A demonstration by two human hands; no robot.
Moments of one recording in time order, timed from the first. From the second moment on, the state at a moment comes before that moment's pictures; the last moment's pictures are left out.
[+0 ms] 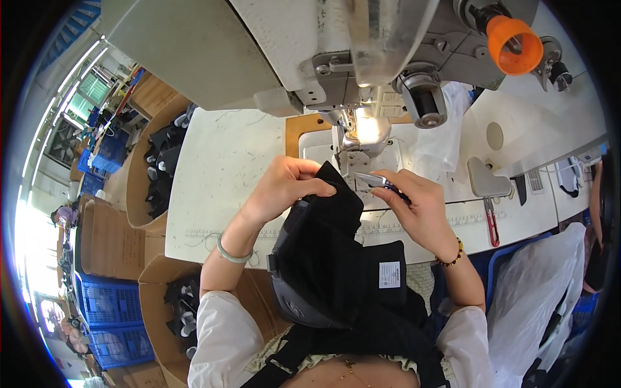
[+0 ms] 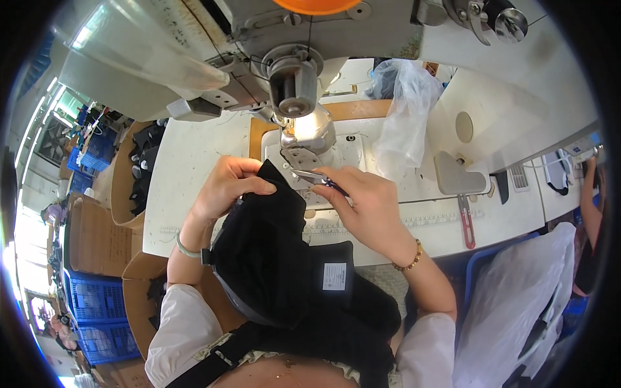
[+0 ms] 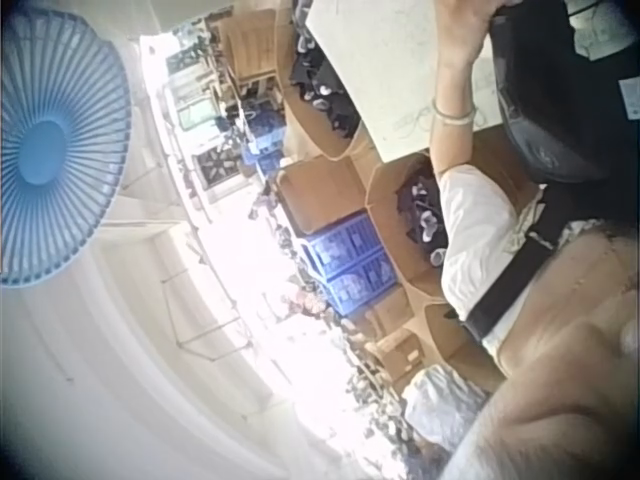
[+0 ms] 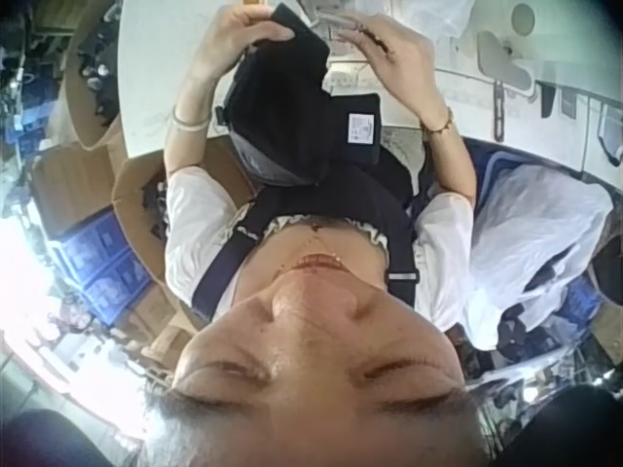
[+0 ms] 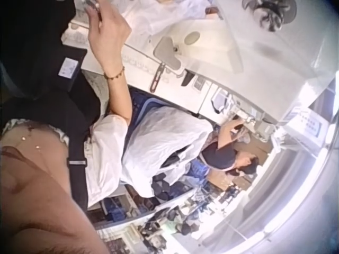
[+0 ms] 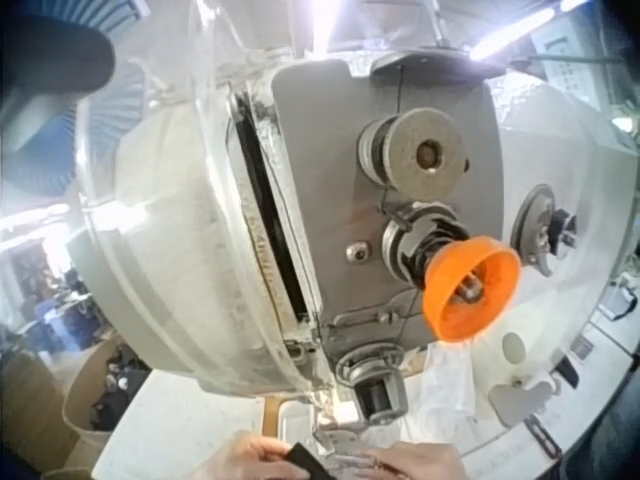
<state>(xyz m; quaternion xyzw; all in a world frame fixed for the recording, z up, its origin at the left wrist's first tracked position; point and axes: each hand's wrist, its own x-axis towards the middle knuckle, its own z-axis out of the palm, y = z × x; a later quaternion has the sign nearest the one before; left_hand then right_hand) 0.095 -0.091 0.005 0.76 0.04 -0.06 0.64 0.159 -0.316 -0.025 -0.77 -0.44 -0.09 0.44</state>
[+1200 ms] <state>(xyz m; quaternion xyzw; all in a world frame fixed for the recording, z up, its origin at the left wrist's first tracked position) 0.046 -0.042 0.029 0.78 0.09 -0.02 0.62 0.130 -0.244 -0.024 -0.73 -0.51 -0.07 0.46</state>
